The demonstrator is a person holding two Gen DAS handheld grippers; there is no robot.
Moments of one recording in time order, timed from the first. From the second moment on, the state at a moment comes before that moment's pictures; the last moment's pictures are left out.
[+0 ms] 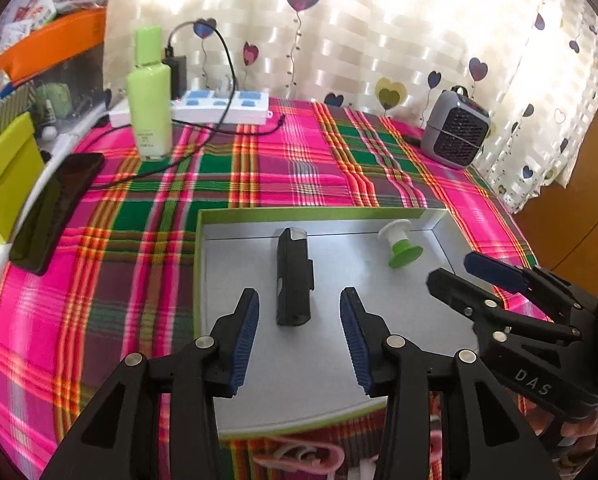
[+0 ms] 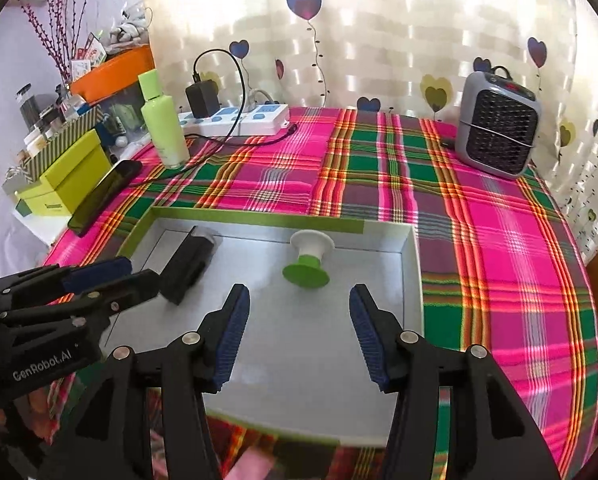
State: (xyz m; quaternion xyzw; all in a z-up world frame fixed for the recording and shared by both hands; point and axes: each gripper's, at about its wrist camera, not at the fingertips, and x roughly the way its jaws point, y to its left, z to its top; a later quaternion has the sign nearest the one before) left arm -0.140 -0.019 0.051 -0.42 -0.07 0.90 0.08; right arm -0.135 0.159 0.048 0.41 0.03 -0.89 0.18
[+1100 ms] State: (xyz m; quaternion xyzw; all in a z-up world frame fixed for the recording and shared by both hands) left arm -0.056 -0.056 0.029 -0.43 -0.11 0.89 0.06; right arm -0.039 0.217 0.034 0.40 0.01 -0.90 0.16
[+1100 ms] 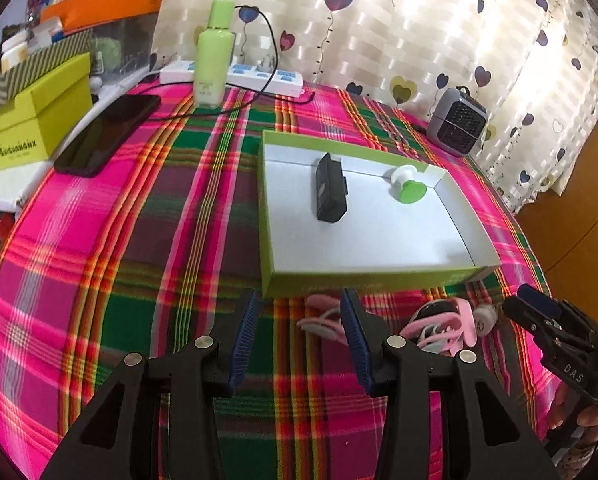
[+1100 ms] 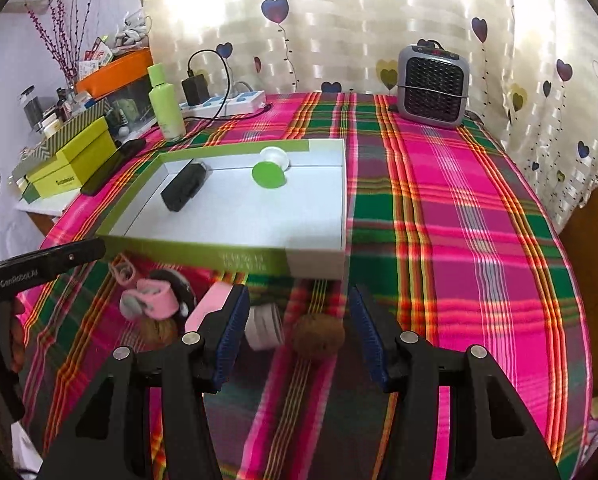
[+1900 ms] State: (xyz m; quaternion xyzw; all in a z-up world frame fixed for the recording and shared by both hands) left arm -0.051 -0.057 0.016 -0.44 -0.12 0.88 0.07; right arm -0.037 0.235 0.021 0.41 -0.02 -0.90 0.14
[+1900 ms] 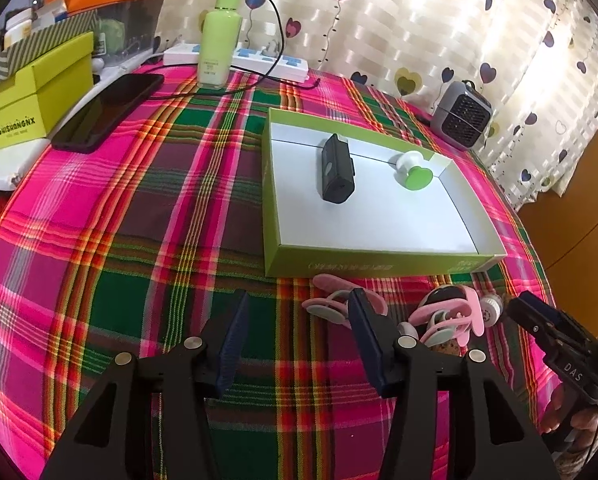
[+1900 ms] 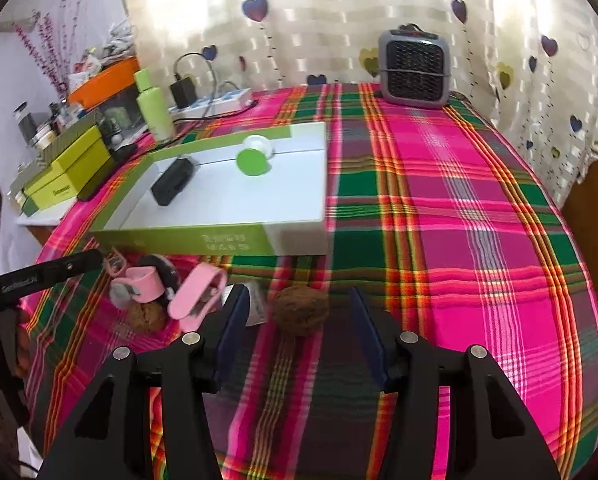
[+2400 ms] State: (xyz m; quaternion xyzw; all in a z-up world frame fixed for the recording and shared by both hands) left arm -0.071 -0.044 0.012 -0.46 -0.12 0.88 0.06; right arm -0.046 0.235 0.010 0.42 -0.02 -0.90 0.13
